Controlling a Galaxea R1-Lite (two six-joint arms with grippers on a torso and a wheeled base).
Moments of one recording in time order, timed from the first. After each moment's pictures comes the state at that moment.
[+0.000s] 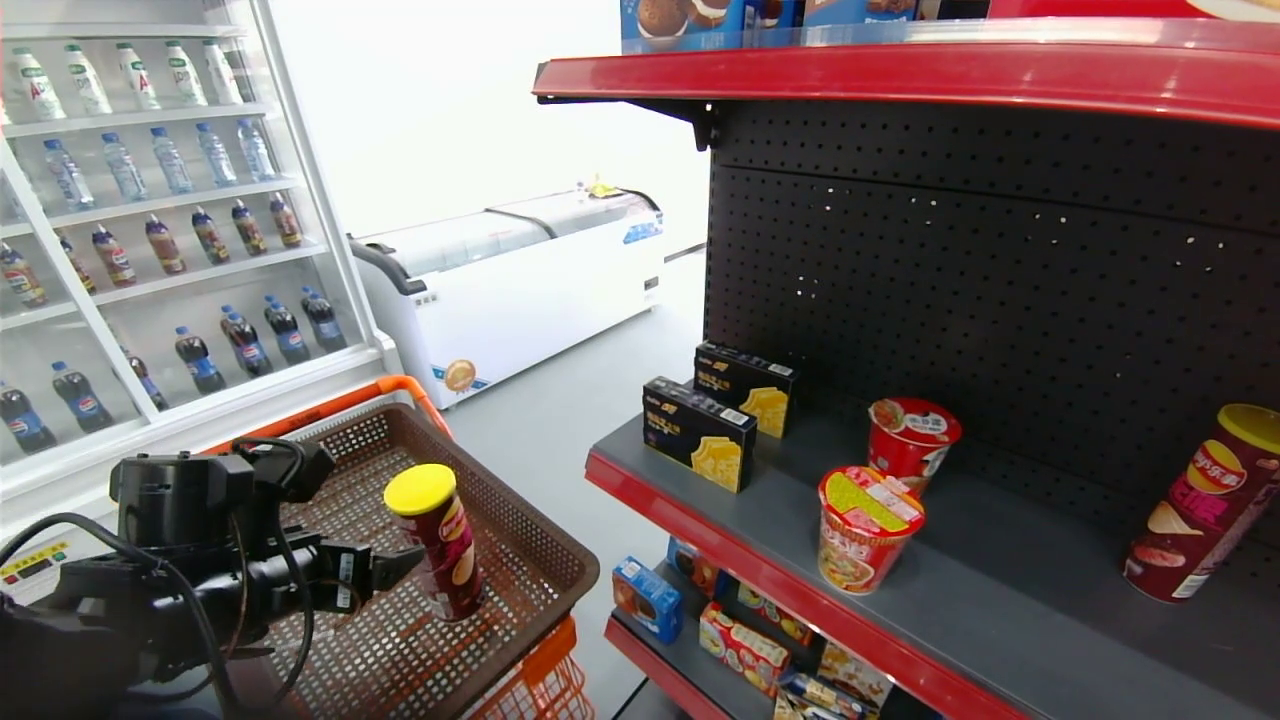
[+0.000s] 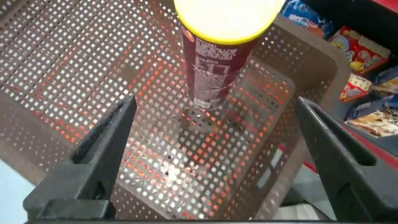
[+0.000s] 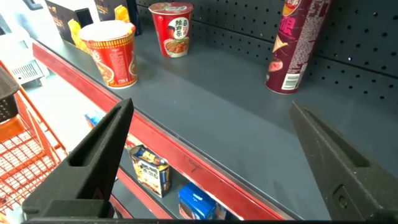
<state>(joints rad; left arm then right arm) 0.00 1.78 -0.41 -0.74 -0.09 0.02 -0.01 0.00 0.00 0.00 -0.01 -0.01</state>
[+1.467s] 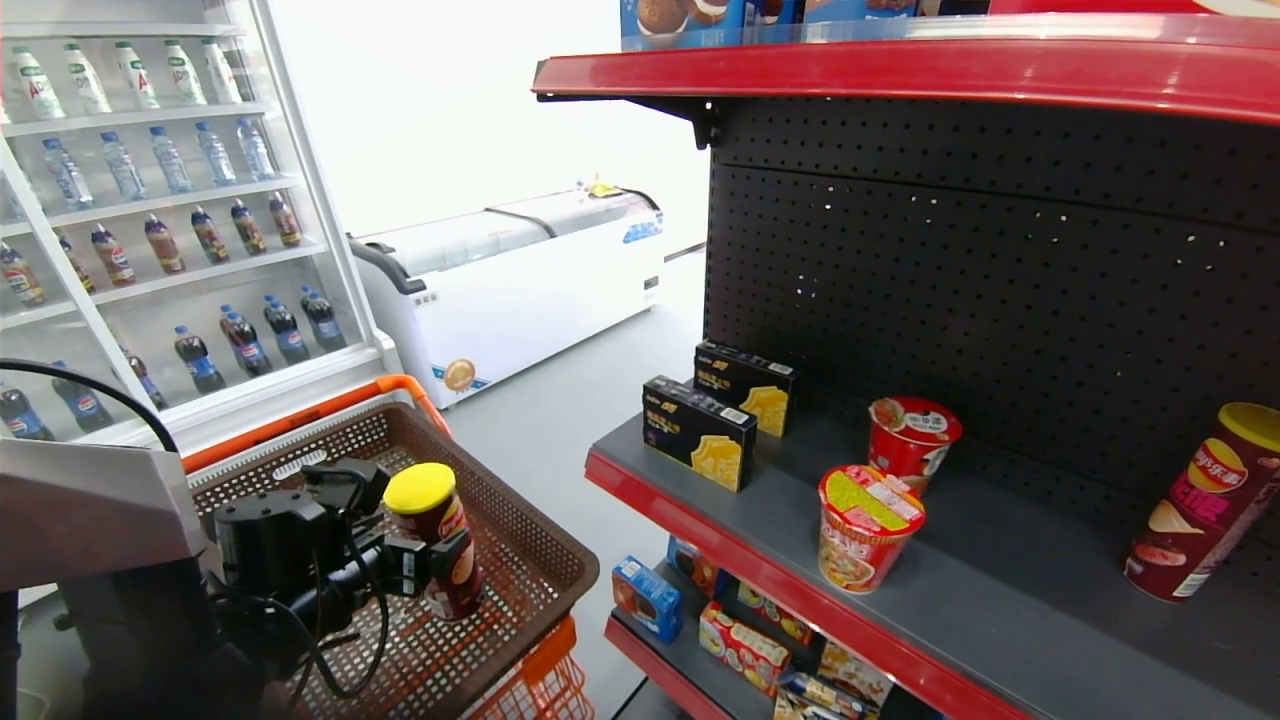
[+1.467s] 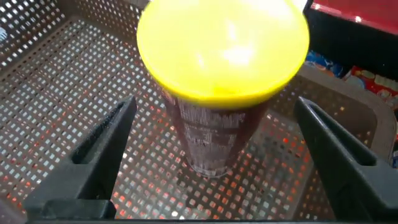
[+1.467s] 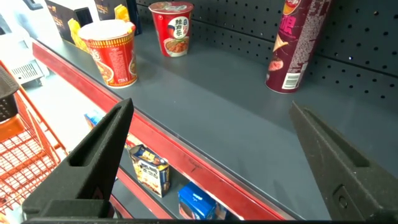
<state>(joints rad) -0.03 2.21 -0.33 -1.48 -0.08 0.06 -0.01 0.00 0.00 0.00 -0.01 -0.01</state>
